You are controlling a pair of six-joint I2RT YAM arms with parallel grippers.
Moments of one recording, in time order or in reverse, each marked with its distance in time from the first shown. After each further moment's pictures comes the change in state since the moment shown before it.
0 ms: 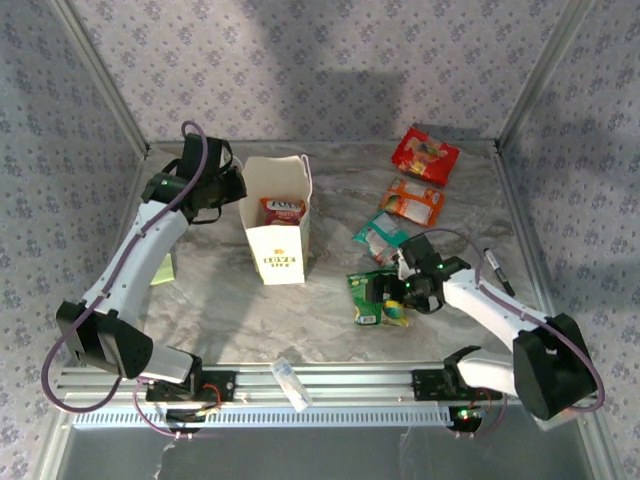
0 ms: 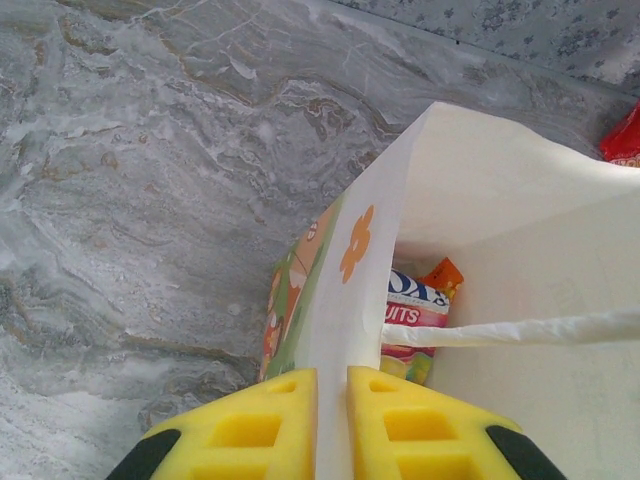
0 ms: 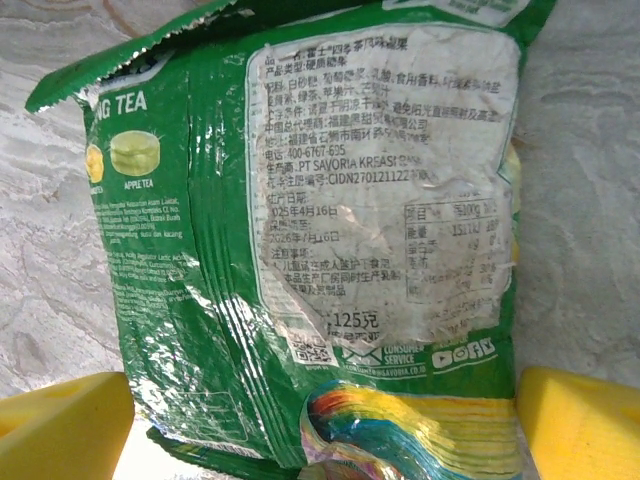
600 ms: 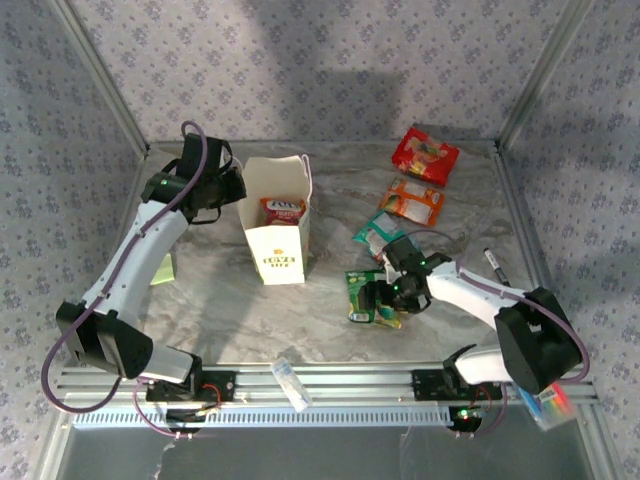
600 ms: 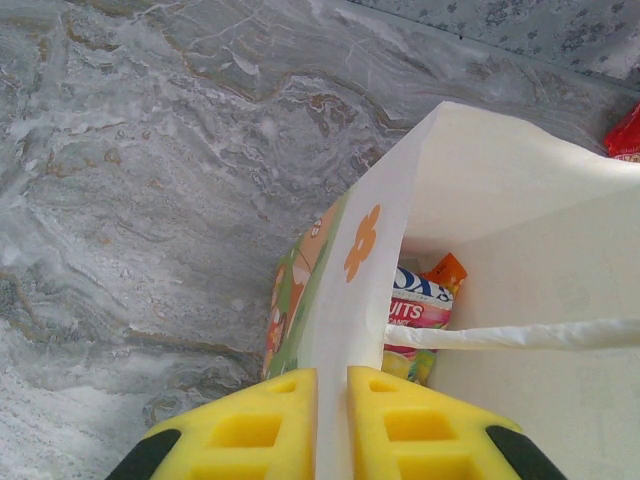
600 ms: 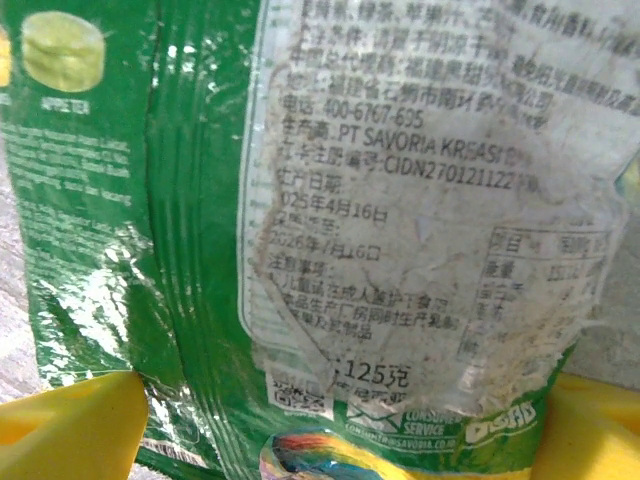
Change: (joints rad) left arm 0.000 -0.002 0.003 -0.012 -0.001 0.003; right arm 0.081 0.136 0.031 0.018 0.016 -0.028
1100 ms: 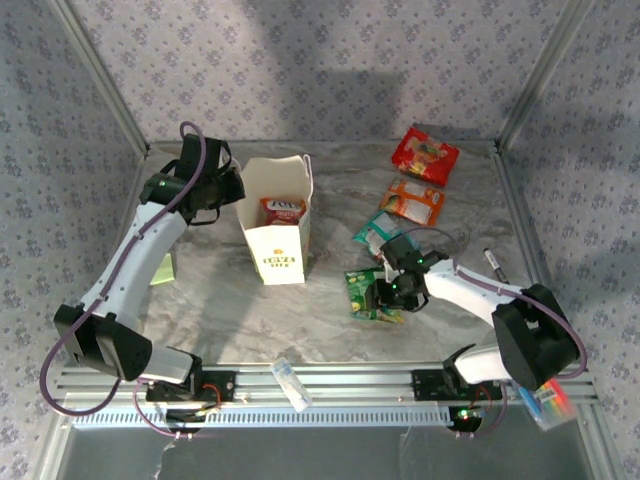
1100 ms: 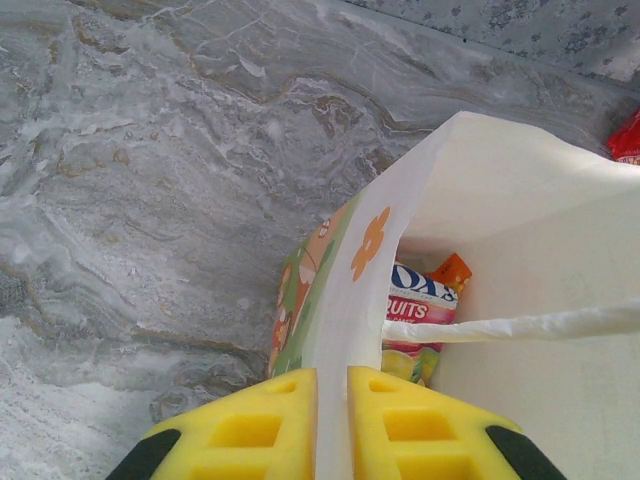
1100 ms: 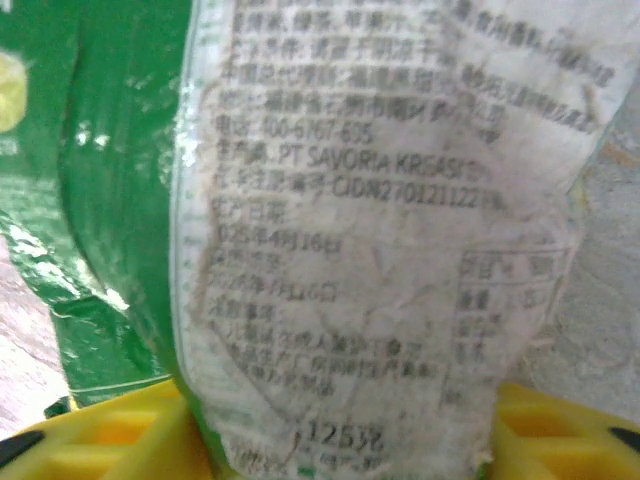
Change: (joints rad) left arm -0.001 -0.011 0.000 -0.008 -0.011 0.000; right arm 0.009 0.021 0.025 -0.011 0.051 -0.002
